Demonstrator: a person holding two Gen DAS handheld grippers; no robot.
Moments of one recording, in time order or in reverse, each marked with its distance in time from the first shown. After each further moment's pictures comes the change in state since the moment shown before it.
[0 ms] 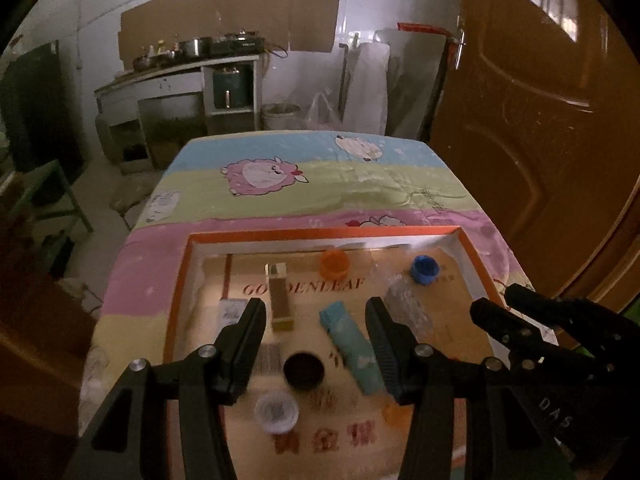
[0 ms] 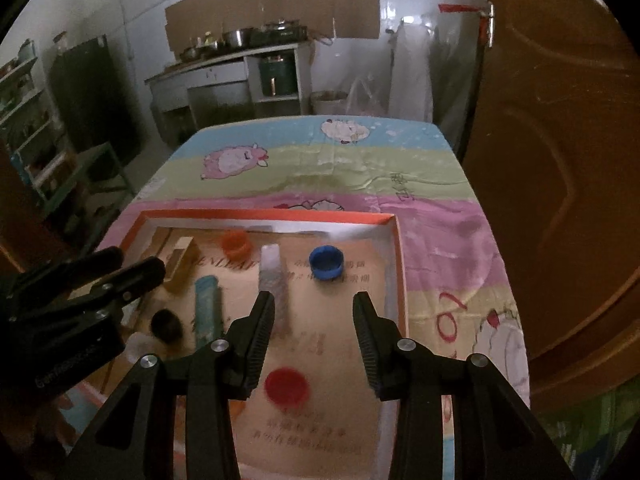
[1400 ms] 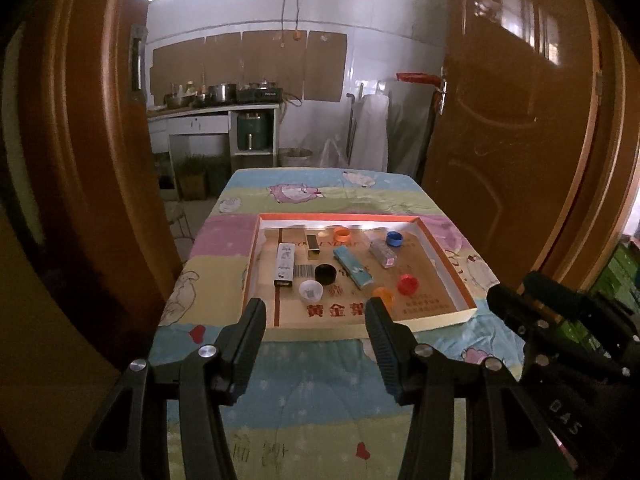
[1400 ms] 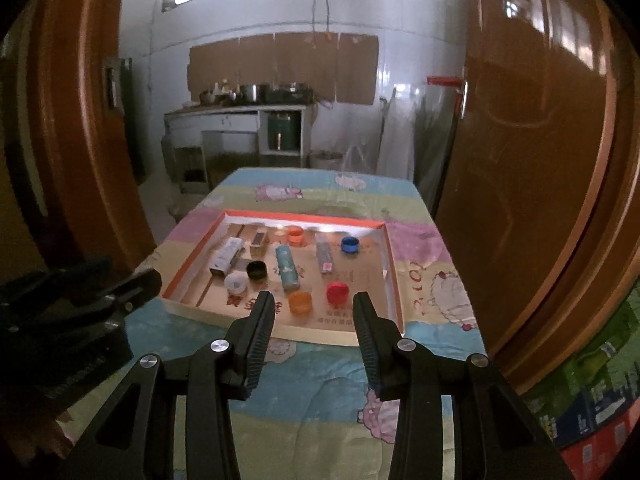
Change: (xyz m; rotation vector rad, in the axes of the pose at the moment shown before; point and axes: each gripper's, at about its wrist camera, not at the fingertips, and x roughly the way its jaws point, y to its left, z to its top) left arm -0.175 0.012 -0.111 -0.009 -0.186 0.031; right arm -0.185 0.084 -0.114 -0.077 -0.246 -0.086
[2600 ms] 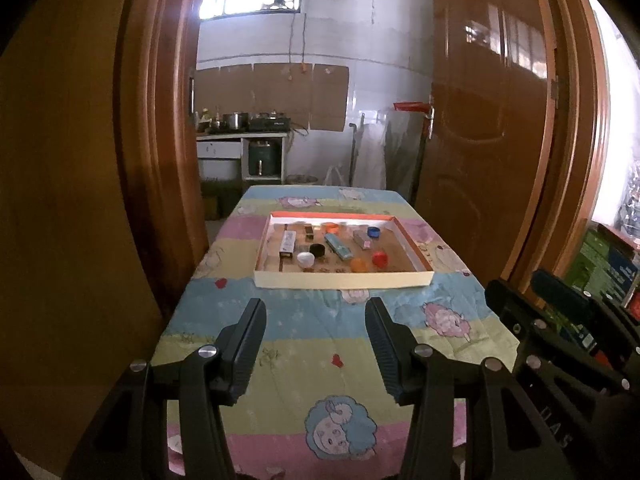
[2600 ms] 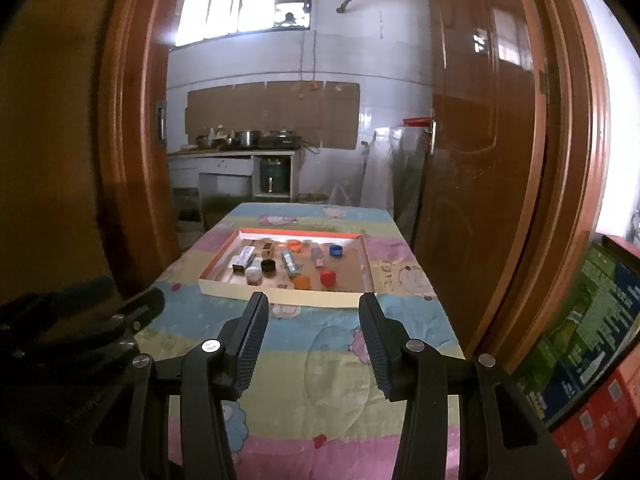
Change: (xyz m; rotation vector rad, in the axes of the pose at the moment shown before) left arm -0.126 -0.022 -0.084 -0.014 -0.117 0.024; right arm -0.133 0.012 -0.084 0.027 -0.169 -0.047
